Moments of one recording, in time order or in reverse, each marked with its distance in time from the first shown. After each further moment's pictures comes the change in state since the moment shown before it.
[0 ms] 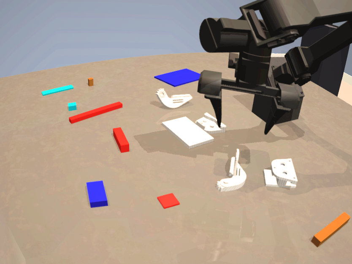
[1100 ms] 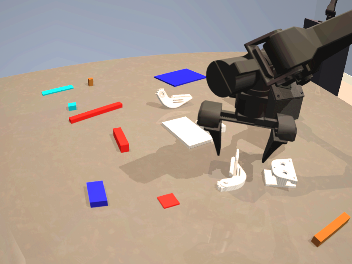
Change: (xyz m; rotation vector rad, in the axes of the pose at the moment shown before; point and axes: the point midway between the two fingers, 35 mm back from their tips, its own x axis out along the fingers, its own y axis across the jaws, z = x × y) arm 0.058 -0.008 -0.009 0.049 -0.012 -0.007
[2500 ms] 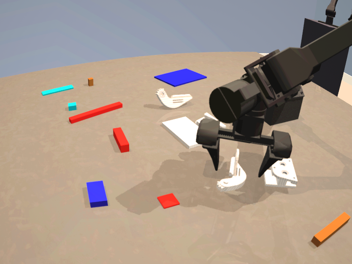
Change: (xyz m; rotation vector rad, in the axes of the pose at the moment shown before) arm 0.039 -0.002 0.002 0.004 -0.002 -0.006
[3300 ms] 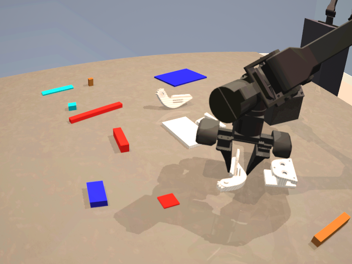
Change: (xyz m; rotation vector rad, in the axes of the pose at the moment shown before) arm 0.000 0.001 0.000 0.002 -0.001 0.004
